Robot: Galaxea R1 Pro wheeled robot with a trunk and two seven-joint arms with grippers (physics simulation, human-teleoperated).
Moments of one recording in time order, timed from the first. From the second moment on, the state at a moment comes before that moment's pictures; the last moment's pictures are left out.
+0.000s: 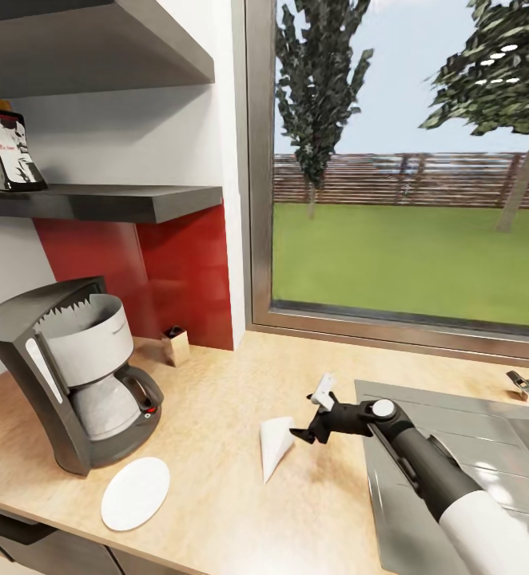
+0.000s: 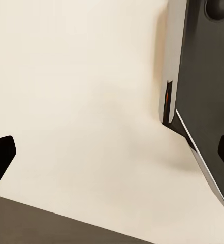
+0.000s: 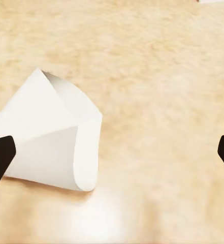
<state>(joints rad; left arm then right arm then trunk) 0.02 0.16 -0.01 0.02 0.02 -0.12 0.03 -0.63 -0.18 0.39 -1.04 0.15 0.27 0.78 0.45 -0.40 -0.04</state>
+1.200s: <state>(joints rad) 0.03 0.16 -0.01 0.02 0.02 -0.12 0.03 -0.63 -0.16 0.45 -0.98 0.15 0.27 0.78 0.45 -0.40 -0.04</state>
